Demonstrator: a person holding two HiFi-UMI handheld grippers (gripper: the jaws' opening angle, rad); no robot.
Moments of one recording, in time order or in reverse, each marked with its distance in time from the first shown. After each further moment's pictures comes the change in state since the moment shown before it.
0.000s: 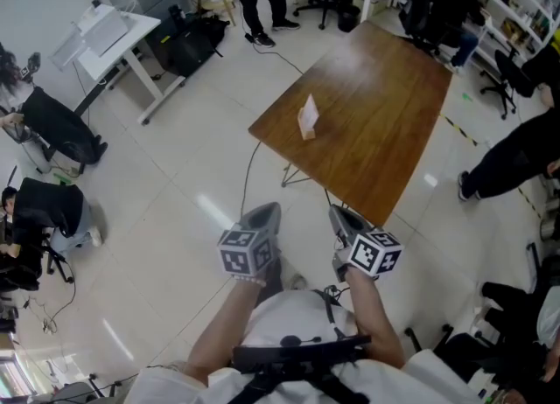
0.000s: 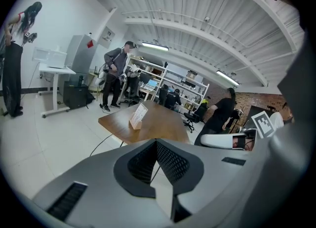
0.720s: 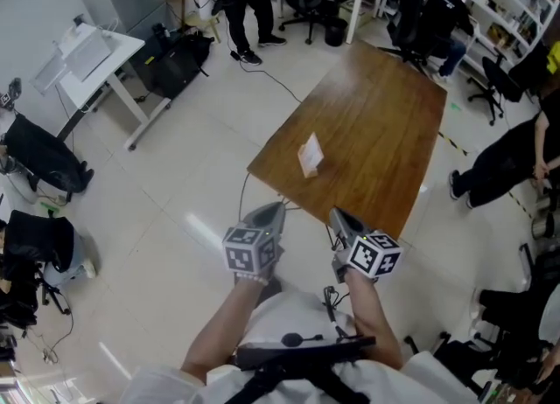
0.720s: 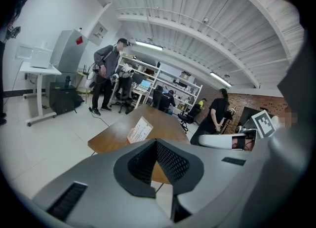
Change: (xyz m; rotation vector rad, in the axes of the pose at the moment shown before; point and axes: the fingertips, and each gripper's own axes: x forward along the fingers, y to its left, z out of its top) left arm 0.082 0.051 0.088 0.042 0.004 -0.109; right arm 0.091 -0.010 0.076 -0.037 -0.058 -0.088
